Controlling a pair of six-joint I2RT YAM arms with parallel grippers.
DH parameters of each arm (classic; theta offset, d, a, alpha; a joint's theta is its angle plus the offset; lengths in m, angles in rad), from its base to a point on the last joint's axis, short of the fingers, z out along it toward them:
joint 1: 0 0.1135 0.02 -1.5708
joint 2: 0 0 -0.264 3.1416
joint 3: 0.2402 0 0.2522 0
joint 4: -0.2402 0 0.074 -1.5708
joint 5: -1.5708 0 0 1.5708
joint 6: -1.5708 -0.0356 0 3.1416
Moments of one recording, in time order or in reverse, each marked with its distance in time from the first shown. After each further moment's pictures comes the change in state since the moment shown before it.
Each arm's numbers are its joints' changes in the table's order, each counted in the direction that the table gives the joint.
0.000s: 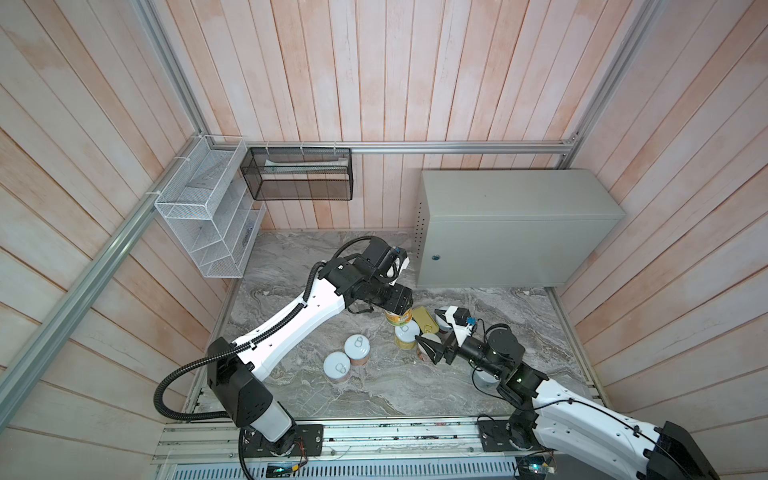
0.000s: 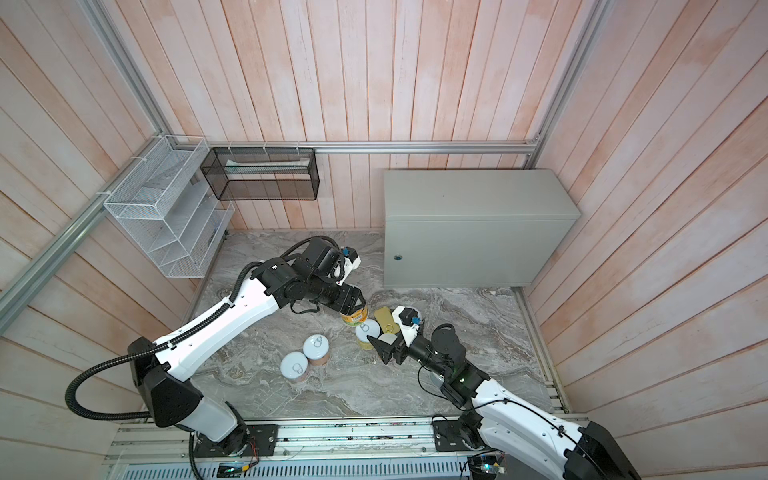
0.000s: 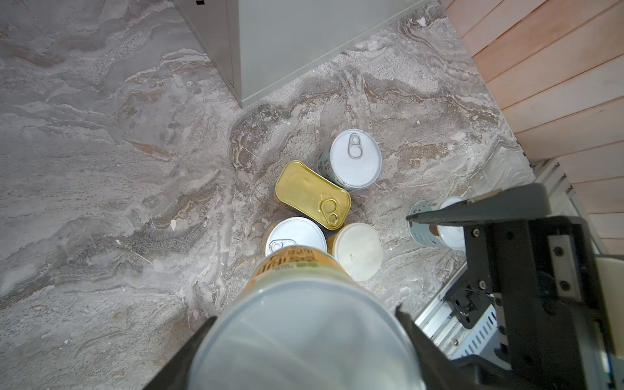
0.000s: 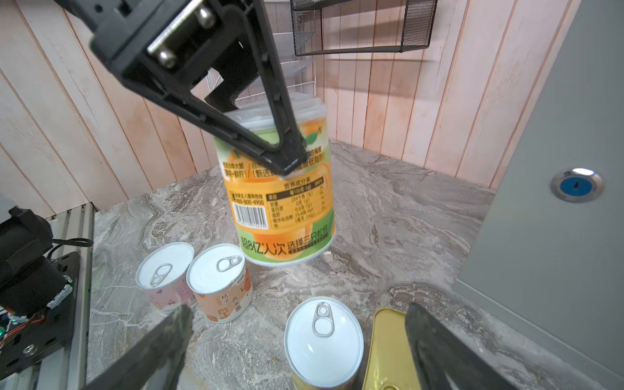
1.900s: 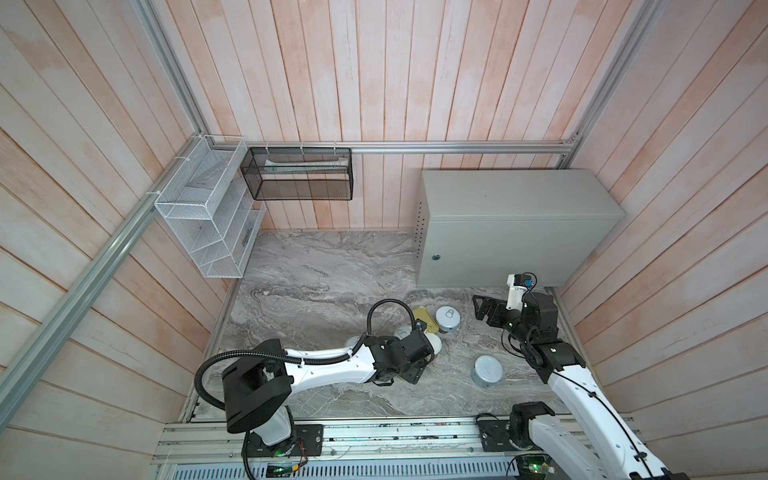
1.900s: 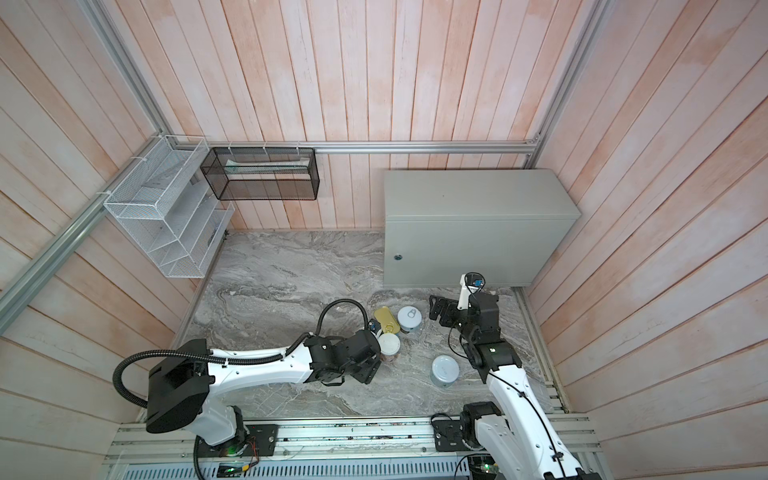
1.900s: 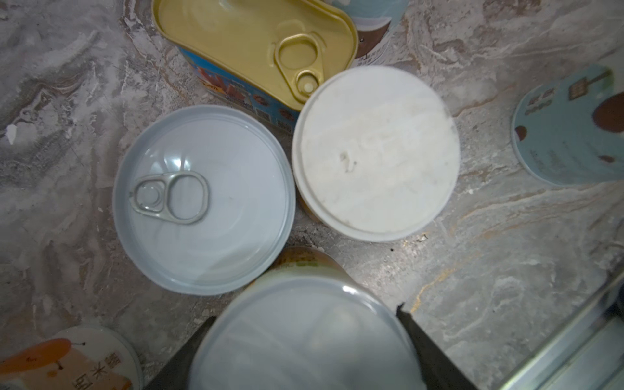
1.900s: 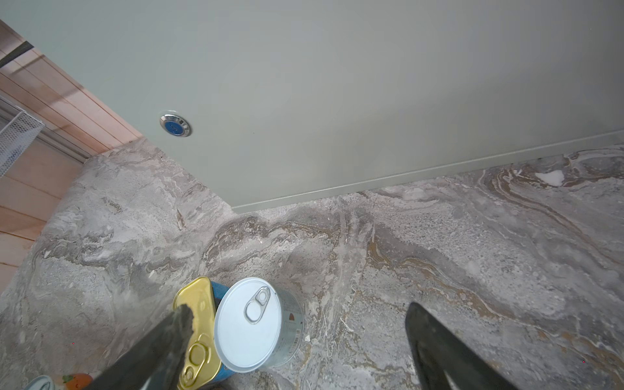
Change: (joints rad) left arm -0.411 0.019 -0.609 0.520 0.395 0.247; right arm -0.610 -0.025 0.302 -0.732 -0.091 -0.297
